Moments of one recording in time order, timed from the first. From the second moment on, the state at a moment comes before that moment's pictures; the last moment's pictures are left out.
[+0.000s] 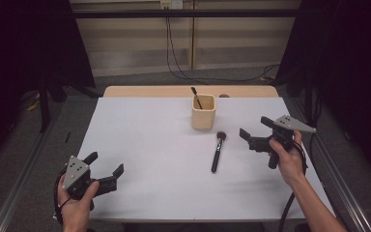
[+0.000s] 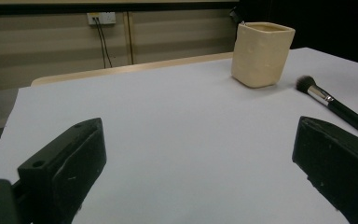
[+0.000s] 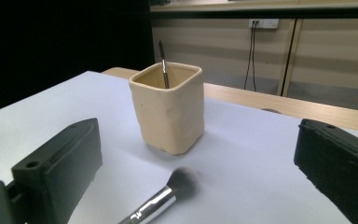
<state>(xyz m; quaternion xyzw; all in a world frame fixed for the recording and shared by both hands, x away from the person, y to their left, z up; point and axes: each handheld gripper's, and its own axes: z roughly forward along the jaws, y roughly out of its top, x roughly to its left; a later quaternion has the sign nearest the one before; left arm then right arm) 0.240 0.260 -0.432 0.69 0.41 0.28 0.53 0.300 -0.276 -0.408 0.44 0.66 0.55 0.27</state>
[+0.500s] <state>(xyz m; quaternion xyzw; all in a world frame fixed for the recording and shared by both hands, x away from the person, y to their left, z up) 0.234 0.262 -0.431 0.69 0.41 0.29 0.53 0.251 -0.300 -0.422 0.45 0.65 0.53 0.30</state>
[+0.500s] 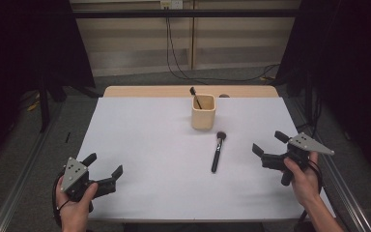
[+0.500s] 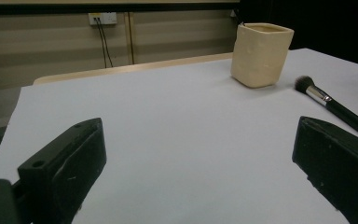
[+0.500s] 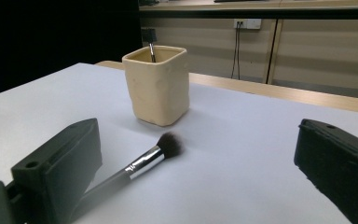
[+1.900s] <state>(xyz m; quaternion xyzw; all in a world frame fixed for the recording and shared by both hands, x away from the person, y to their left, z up) 0.228 0.267 -0.432 0.69 0.41 0.29 0.53 0.206 -0.315 -0.436 0.46 0.65 0.52 0.31</state>
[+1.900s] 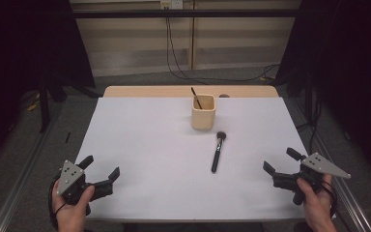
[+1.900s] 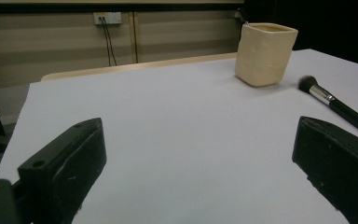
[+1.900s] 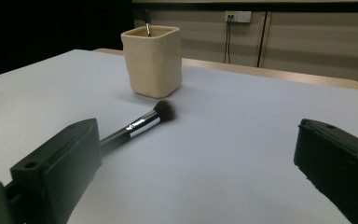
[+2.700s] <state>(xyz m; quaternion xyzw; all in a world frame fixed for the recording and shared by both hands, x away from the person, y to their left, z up) 0.226 0.268 -0.430 0.68 0.41 0.30 0.52 0.239 -0.291 -0.424 0.42 0.68 0.53 0.29</state>
